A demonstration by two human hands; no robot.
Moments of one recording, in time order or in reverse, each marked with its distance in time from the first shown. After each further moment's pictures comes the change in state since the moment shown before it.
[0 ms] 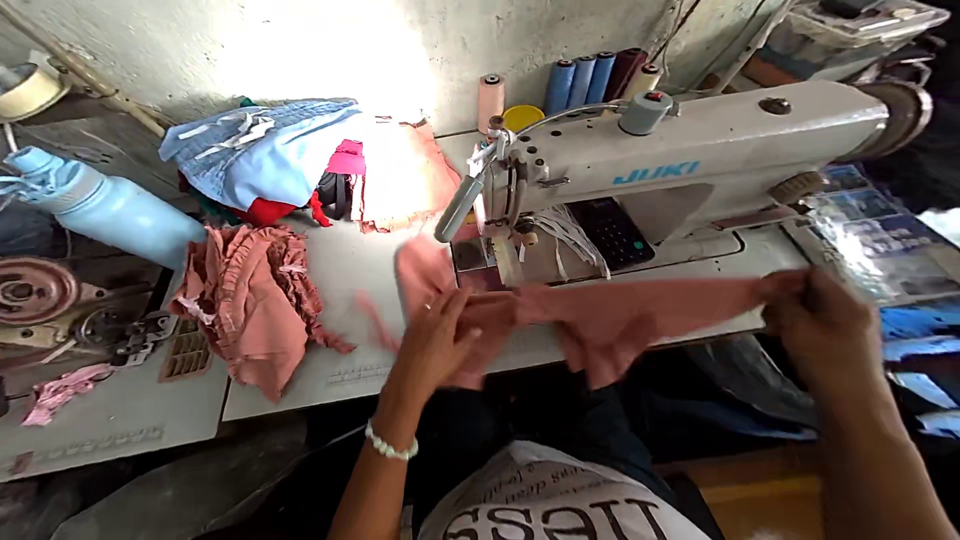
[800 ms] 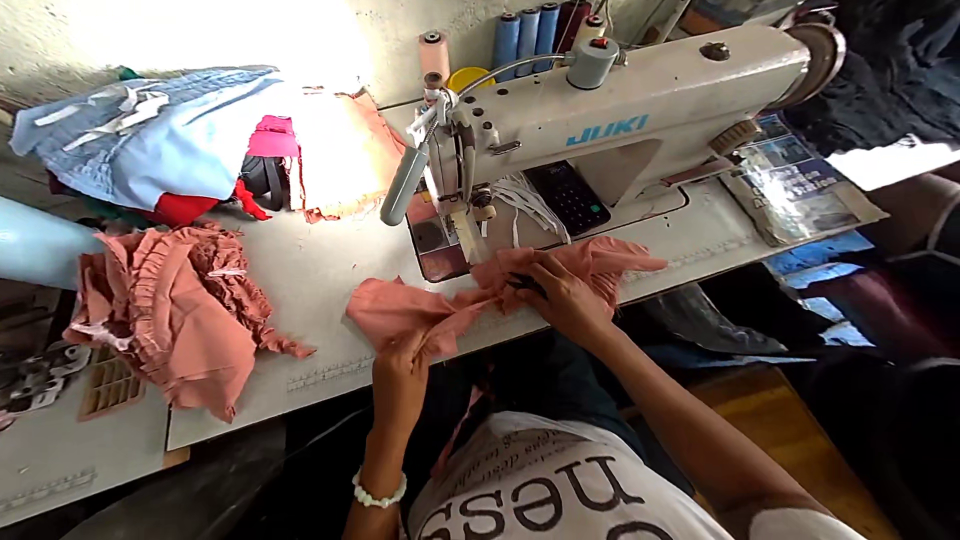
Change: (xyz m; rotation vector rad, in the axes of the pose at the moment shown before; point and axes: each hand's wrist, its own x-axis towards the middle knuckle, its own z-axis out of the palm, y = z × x) left_hand -0.053 0.000 0.050 -0.247 0.478 0.004; right_hand -0.022 -0.089 0.137 0.005 -0.481 -0.150
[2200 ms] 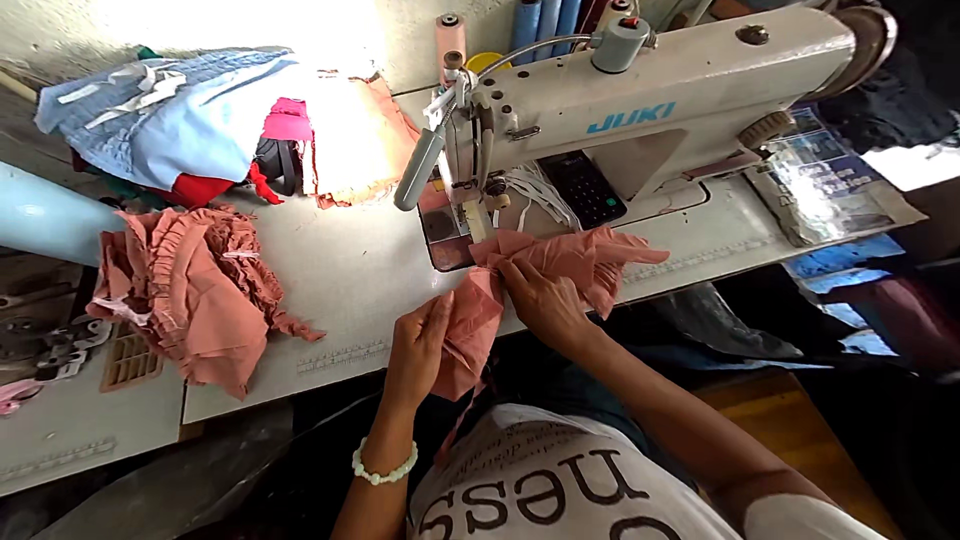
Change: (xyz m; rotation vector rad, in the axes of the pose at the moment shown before) left_hand 0.033 0.040 -0.020 -0.567 -0.149 -0.295; right_hand 0.006 -0.032 0.037 -0.307 0.272 -0.289
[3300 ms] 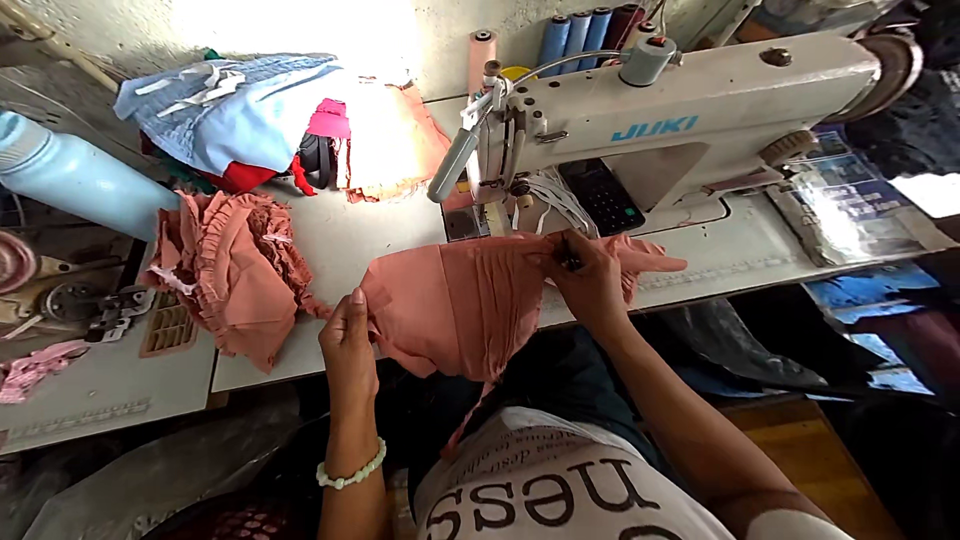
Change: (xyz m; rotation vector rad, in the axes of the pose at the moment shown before) left_hand -0.014 -0.016 -0.062 -0.155 0.545 -0.029; right_hand 0.021 -0.004 -0.045 0.546 0.205 0.247
